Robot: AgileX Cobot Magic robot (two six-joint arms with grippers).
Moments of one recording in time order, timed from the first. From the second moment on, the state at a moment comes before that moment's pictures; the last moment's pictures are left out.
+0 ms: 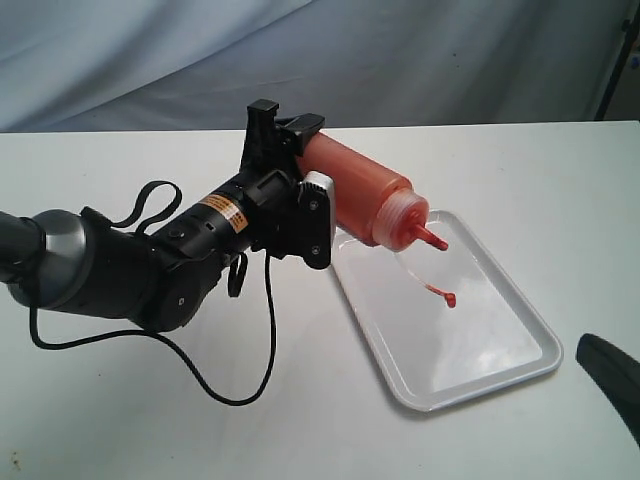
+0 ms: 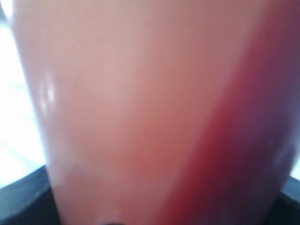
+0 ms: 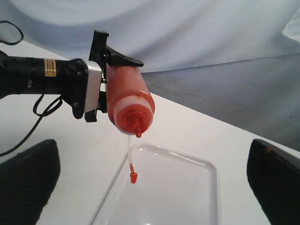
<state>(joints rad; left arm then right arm) -0.62 2.00 -0.91 -0.07 -0.88 1.51 -0.02 0.24 -0.26 1.14 0.59 -1.32</state>
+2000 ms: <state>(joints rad) -0.62 2.00 -0.92 0.13 -1.00 1.70 0.01 1.21 -0.59 1.73 0.81 -2.12</state>
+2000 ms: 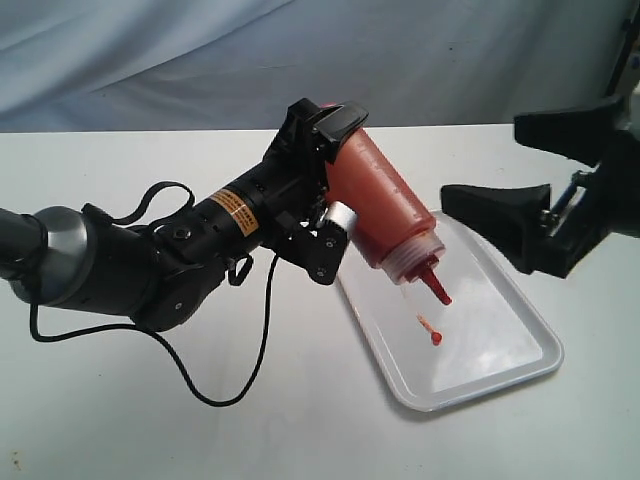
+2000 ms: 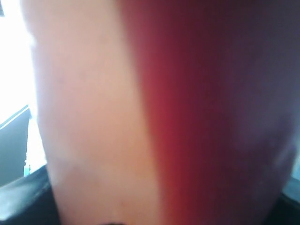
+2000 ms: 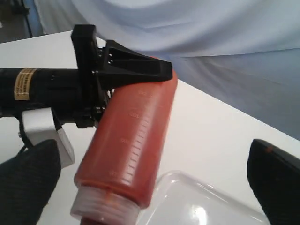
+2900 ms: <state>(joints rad) -0.62 2.00 -0.92 0.15 -1.01 1.70 0.37 1.56 -0.84 1.70 0.38 -2.13</state>
